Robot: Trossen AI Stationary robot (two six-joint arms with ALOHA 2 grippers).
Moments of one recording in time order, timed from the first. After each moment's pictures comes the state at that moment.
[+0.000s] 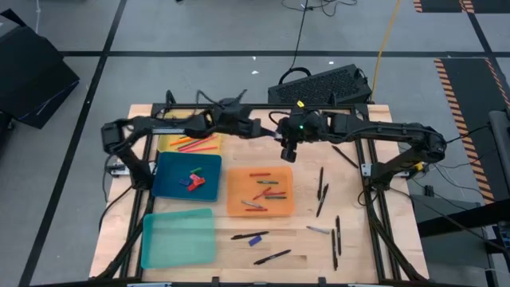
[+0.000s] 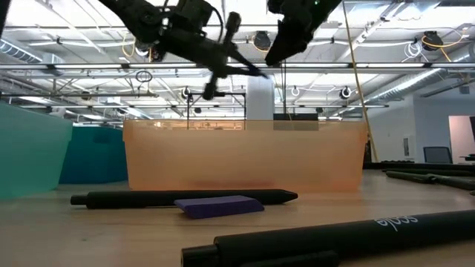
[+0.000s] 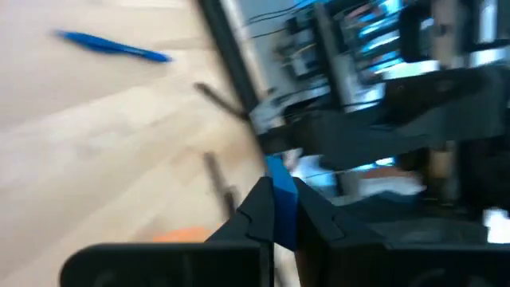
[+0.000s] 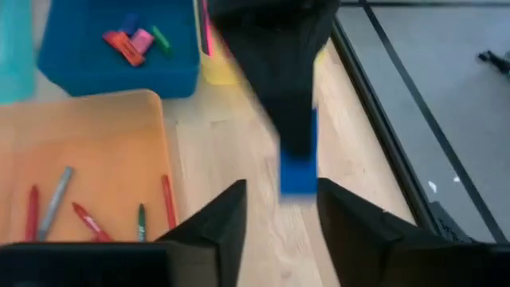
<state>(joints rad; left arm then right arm) 0.38 1.65 1.11 0.19 0.36 -1.03 -0.21 1.43 1.26 -0.56 0.13 -0.08</state>
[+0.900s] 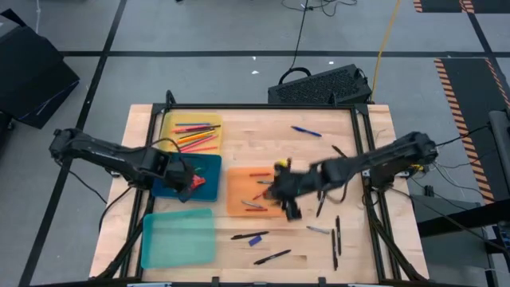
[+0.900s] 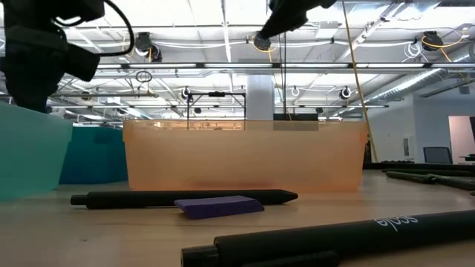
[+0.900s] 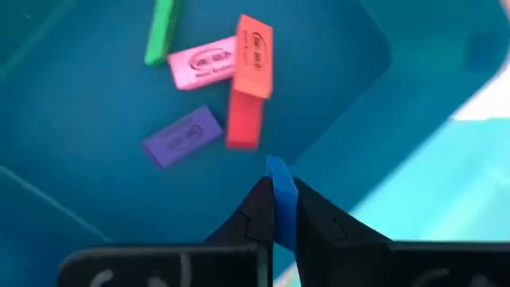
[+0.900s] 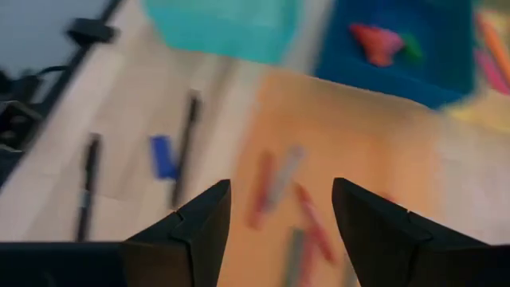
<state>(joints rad) -0.16 1.01 0.67 -1.02 0.04 -0.91 0.28 1.56 1.26 -0.51 0.07 -0.03</state>
